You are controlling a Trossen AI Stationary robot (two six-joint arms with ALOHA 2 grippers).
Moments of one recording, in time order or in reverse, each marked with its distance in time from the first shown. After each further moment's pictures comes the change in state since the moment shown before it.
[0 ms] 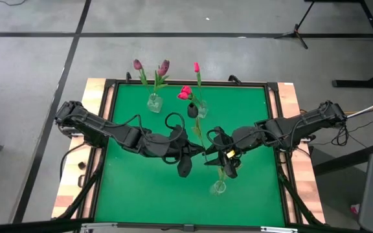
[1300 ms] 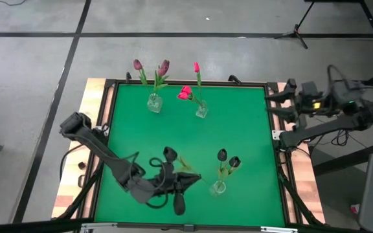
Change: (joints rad) left arm -0.311 0.163 0.000 0.377 -0.476 0.142; right arm -0.138 -0.656 0.002 -0.226 0.242 -0.066
